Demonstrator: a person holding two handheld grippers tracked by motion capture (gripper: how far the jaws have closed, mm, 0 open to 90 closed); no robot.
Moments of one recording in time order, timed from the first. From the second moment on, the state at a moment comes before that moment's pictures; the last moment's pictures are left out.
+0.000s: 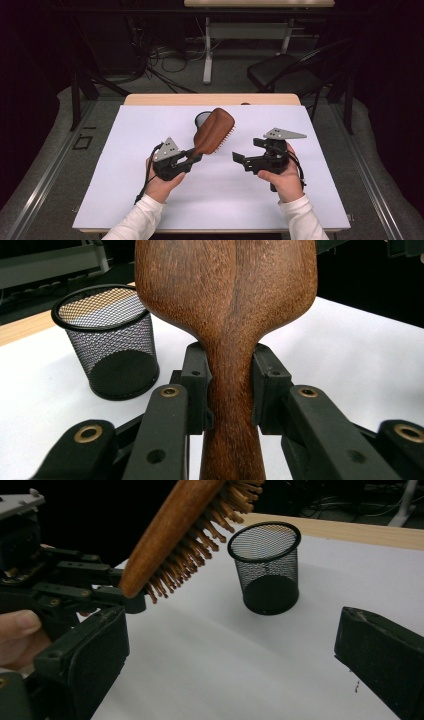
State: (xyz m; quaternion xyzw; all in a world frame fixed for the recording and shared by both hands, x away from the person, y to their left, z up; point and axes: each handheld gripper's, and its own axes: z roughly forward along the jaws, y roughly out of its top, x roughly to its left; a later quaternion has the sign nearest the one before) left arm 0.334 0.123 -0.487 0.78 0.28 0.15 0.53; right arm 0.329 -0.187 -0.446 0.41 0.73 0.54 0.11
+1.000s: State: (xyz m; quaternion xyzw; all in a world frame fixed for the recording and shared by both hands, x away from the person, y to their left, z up) left arm 0.327 0.108 -0.497 0.80 0.27 0.13 0.52; right arm 0.330 -0.176 -0.454 0.45 0.70 0.56 0.05
